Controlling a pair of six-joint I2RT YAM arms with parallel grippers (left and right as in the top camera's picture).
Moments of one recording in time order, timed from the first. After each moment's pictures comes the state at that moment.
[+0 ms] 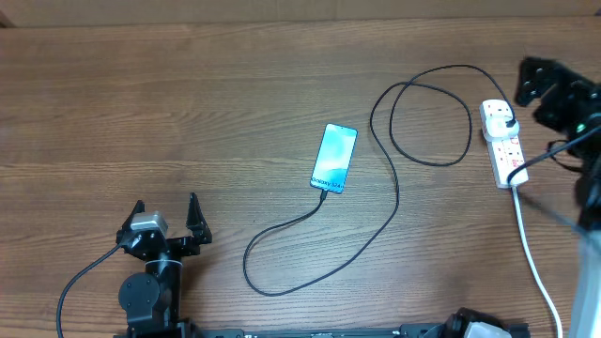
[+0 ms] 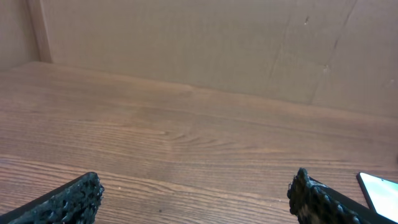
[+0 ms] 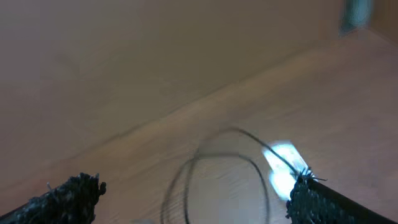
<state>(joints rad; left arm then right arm) 0.14 0.02 0.01 -0.07 0.07 -0.15 -0.30 1.14 1.35 -0.62 -0.25 0.28</state>
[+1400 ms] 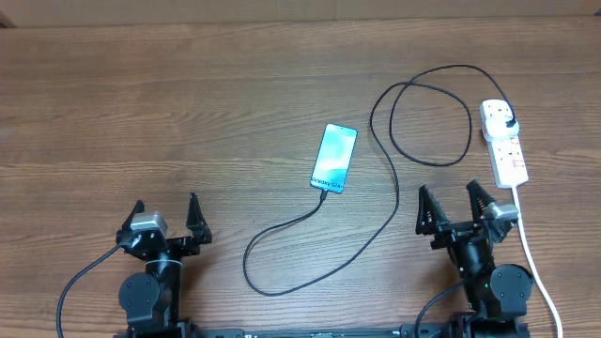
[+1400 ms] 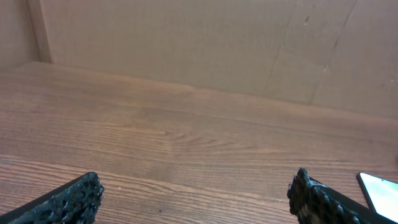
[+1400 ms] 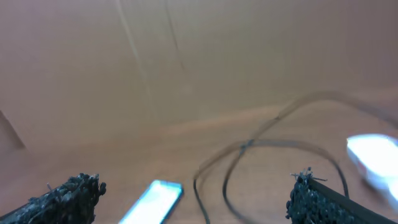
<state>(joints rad) 0.14 0.02 0.01 -0.07 0.07 -0.15 -0.01 0.06 0.02 0.03 -0.19 0.28</state>
